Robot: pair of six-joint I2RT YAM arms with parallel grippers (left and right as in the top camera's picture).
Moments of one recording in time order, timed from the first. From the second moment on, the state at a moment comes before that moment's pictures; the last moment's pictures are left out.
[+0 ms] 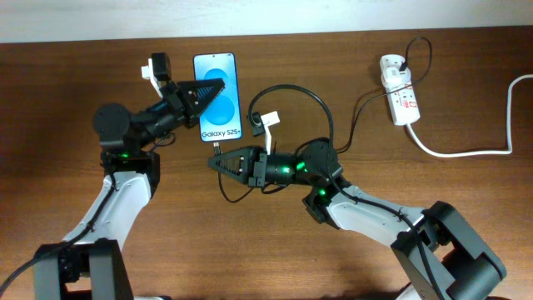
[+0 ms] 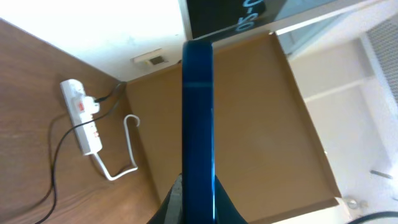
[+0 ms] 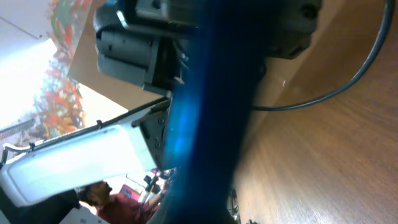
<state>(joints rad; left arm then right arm) 0.02 1.57 0.86 0.97 1.08 -1.47 0.66 1.71 0.79 1.13 -0.83 1.22</state>
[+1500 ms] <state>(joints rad) 0.04 1.57 0.87 0.76 1.07 -1.28 0.66 1.71 0.79 1.02 -0.83 1.21</state>
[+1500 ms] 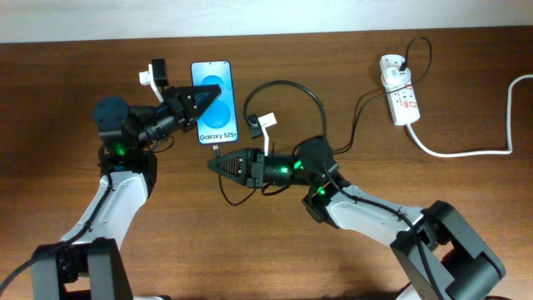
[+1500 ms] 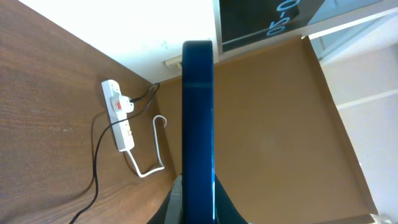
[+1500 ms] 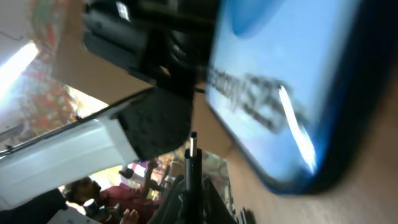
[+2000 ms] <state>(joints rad) 0.04 1.57 0.87 0.76 1.06 -1.28 0.66 1.71 0.79 1.00 -0.79 1.23</state>
